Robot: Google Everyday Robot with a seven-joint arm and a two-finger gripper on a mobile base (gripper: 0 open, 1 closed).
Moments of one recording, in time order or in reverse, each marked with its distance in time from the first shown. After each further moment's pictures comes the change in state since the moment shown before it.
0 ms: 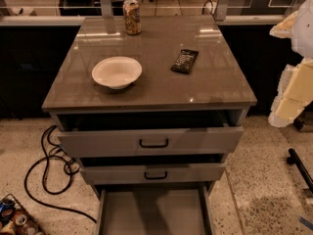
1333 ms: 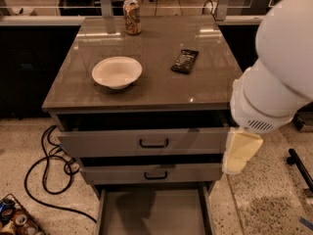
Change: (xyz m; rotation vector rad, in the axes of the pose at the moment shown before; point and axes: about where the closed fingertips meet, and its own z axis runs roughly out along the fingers) arm -0.020 0.063 0.101 0.047 0.121 -0.008
